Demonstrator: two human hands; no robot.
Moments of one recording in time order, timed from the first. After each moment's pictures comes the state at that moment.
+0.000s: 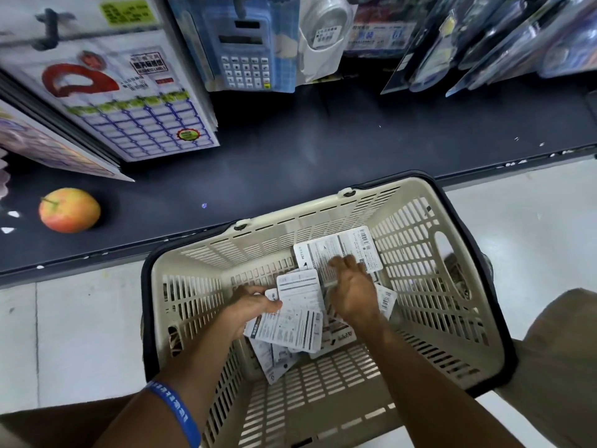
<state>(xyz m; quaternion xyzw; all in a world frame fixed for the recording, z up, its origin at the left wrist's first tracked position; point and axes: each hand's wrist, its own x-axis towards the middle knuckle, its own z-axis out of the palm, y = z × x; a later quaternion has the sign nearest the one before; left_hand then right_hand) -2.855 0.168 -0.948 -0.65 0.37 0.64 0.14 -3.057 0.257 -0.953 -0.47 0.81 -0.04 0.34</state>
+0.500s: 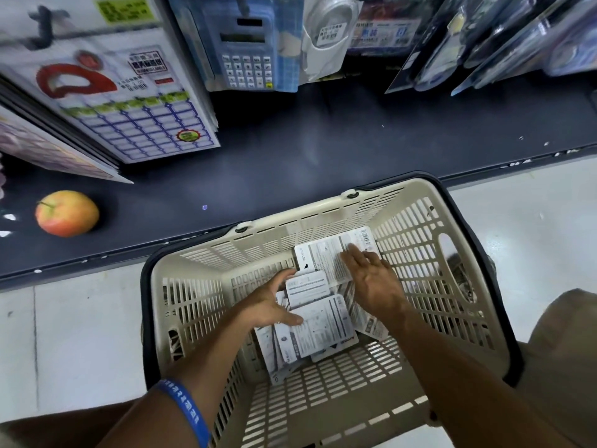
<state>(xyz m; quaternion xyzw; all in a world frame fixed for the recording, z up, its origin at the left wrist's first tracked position) -2.870 0.164 -0.959 -0.47 0.58 0.63 0.21 -3.107 0.259 -0.969 -0.59 0.74 0.15 0.29</state>
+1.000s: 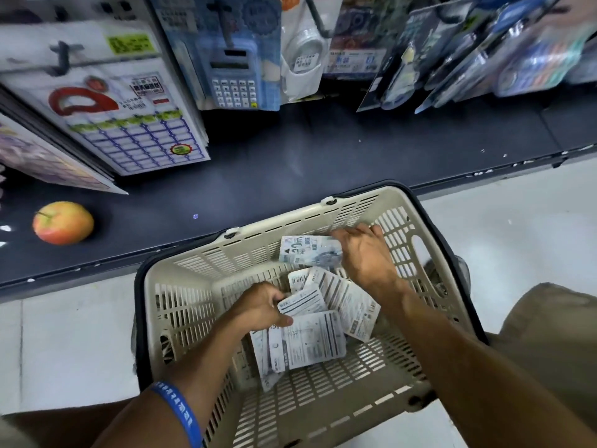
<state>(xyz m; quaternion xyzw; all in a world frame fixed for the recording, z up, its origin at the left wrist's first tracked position) -2.886 0.168 -0.937 -0.46 0.67 0.55 0.21 -3.115 0.213 -0.891 -0.63 0.76 0.06 0.15</state>
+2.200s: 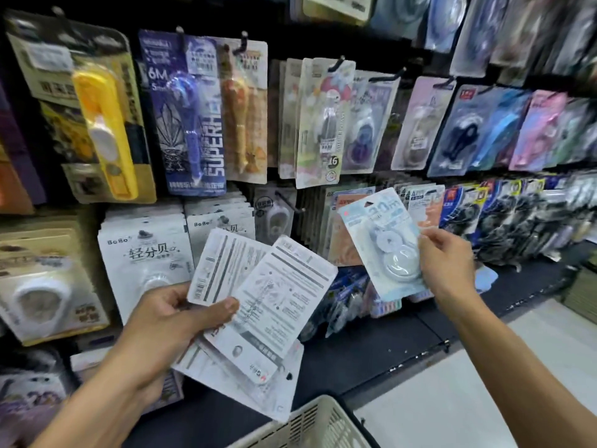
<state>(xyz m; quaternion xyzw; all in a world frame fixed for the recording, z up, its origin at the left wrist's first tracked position) -2.912 0.105 -0.496 -0.36 0.55 0.66 -0.35 -3.268 0.208 -0.502 -0.26 0.80 -0.54 -0.05</state>
